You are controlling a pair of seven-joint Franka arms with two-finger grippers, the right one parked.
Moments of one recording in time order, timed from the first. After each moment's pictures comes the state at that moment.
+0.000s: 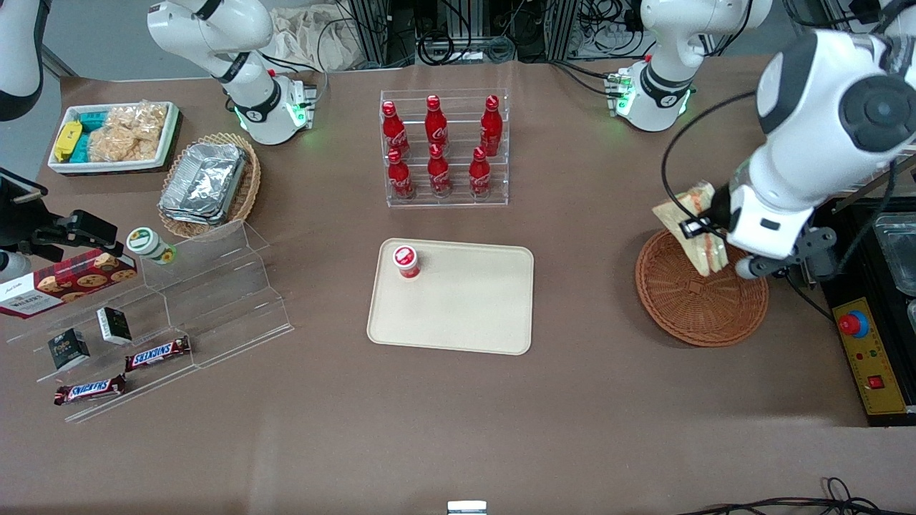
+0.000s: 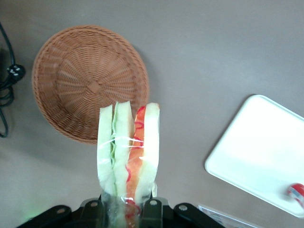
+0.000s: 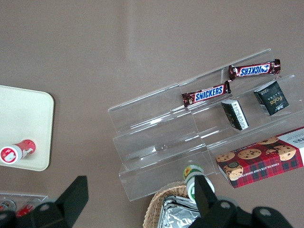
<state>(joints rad) -0.06 0.07 -0.24 -1.65 0.00 1.65 -0.68</state>
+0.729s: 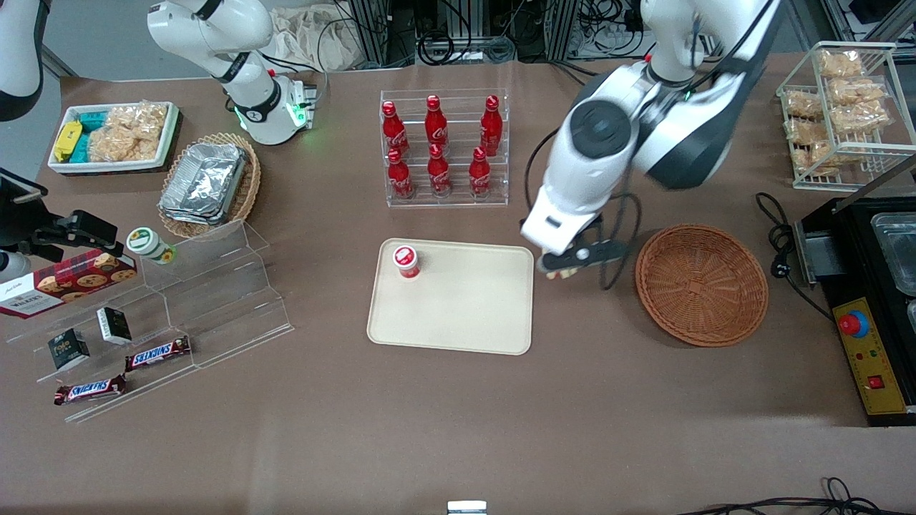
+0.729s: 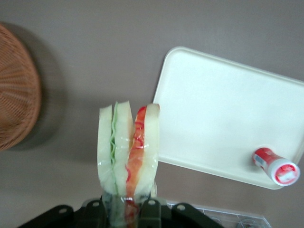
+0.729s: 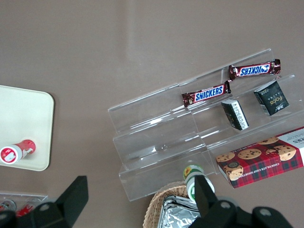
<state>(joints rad) -0.24 0.37 -0.44 -1.61 0.15 1.90 -0.88</state>
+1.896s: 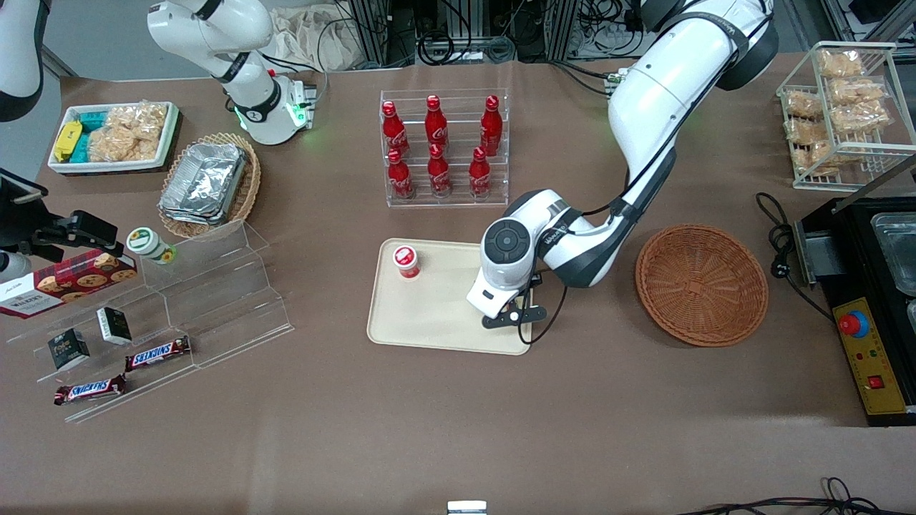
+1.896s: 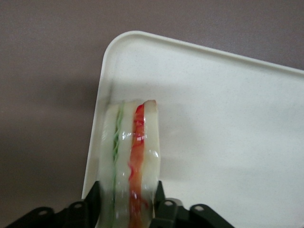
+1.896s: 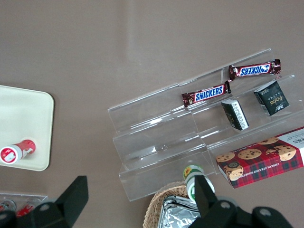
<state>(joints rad) -0.33 0.78 -0.44 -1.47 0.36 2.09 -1.01</state>
